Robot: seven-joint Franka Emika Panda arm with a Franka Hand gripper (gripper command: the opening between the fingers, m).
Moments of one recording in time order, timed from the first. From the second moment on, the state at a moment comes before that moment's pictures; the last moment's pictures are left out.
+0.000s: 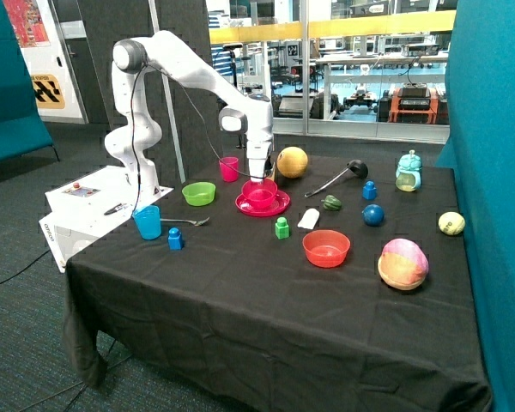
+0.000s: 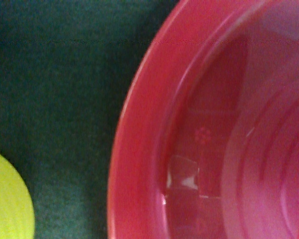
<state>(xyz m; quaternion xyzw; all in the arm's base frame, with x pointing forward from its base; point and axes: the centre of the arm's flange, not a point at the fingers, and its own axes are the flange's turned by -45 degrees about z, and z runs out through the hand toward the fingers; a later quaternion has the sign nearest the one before) 0.551 0.013 0.328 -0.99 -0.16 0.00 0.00</state>
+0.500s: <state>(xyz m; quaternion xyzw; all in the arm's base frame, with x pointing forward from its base) 0.550 0.012 0.324 -0.99 -0.16 0.00 0.00</state>
